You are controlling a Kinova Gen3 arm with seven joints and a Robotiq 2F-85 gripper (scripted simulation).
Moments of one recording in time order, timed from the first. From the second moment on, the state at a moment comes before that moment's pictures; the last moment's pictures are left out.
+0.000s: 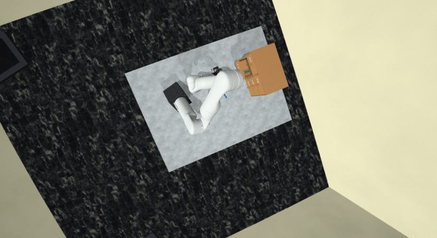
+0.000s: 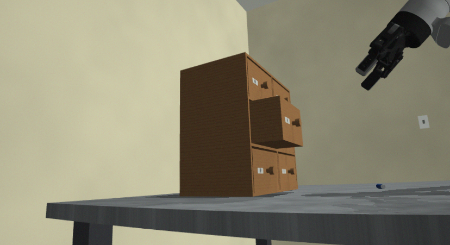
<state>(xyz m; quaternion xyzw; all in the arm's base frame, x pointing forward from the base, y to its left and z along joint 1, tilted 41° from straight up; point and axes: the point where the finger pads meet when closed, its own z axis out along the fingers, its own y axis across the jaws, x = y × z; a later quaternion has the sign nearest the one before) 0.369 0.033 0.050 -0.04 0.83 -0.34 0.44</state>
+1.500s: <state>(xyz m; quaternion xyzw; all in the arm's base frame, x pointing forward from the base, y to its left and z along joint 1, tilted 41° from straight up) 0.387 0.001 0.019 -0.13 0.73 -0.33 0.58</state>
